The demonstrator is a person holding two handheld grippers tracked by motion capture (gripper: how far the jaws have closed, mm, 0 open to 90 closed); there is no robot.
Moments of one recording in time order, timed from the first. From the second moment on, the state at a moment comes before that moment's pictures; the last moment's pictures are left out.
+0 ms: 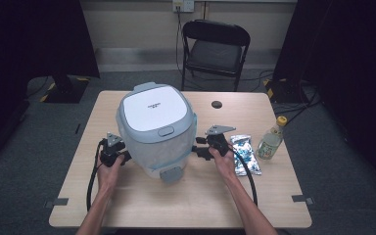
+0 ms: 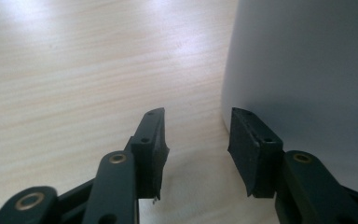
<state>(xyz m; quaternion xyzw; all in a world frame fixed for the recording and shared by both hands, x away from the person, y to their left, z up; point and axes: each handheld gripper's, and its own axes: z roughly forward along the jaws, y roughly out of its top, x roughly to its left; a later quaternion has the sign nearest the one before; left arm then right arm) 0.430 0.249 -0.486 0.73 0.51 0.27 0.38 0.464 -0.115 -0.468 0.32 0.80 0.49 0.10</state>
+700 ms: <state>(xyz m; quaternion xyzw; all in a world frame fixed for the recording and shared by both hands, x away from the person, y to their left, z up) 0.411 0.235 -0.487 0.76 0.46 0.21 0.41 0.426 -0.136 -0.475 0.32 0.82 0.47 0.10</state>
